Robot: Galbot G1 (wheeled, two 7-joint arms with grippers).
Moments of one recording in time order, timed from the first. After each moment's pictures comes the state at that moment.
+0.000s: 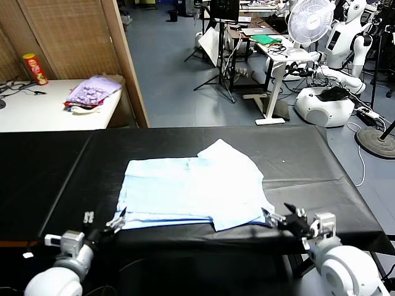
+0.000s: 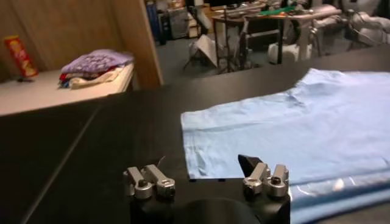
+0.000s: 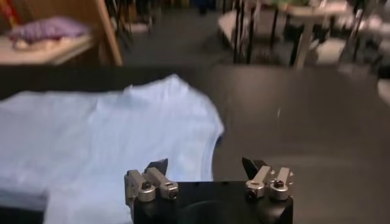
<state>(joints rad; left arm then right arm) 1.57 -1.02 -0.64 -2.18 -0.52 0.47 -0.19 -1.12 1.01 0.46 1.95 0.57 -0.57 0.07</state>
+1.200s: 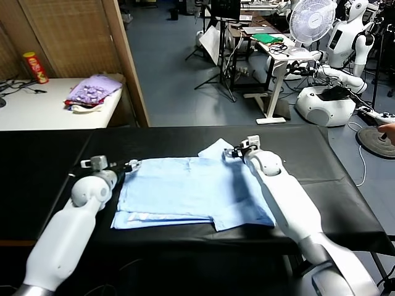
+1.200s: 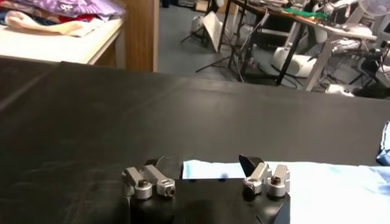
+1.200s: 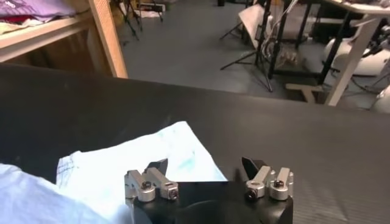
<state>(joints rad) 0.72 -1.04 -0.27 -1.38 -0.79 0.56 -0.13 -0.37 1.36 0.06 0.97 0.43 -0.55 -0.05</state>
